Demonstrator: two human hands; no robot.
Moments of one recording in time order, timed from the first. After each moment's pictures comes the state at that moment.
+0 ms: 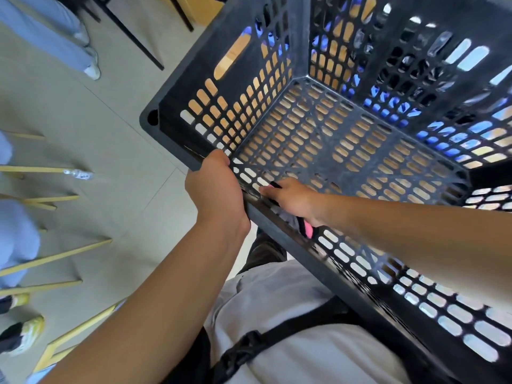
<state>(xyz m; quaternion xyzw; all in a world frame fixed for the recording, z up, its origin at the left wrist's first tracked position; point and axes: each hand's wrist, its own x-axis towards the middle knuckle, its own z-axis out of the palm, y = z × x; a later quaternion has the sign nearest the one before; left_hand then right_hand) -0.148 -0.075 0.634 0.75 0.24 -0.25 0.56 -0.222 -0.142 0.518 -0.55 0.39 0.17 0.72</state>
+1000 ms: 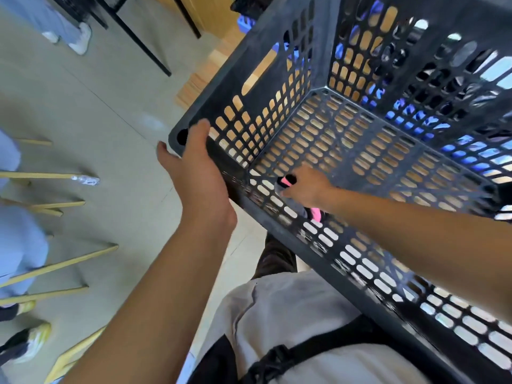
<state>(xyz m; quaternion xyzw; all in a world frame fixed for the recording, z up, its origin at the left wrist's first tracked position) -0.082 -0.069 0.646 0.71 0.15 -0.23 0.64 -0.172 -0.173 0.487 -0.74 0.40 0.20 0.51</state>
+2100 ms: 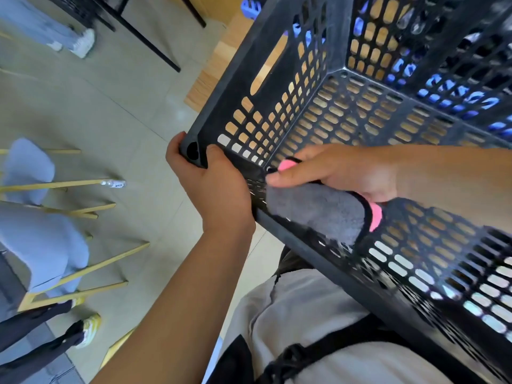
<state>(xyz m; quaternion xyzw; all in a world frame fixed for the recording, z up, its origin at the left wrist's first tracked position) -0.078 -0.080 0.641 0.80 0.06 -0.12 0.59 -0.181 -0.196 0.634 -0.49 0.24 0.24 0.80</state>
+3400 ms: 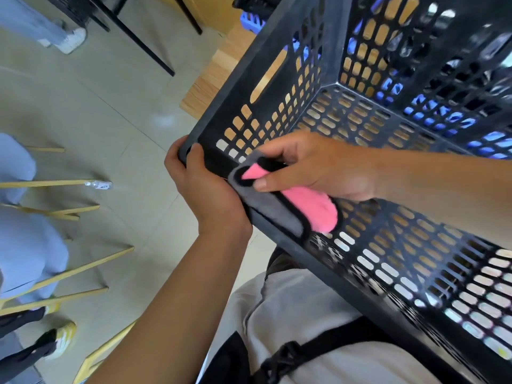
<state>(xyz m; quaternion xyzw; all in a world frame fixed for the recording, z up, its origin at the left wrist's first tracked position) -0.071 -0.077 0.639 0.70 0.11 -0.14 0.69 -0.161 -0.194 0.632 -0.56 0.11 0.11 0.81</state>
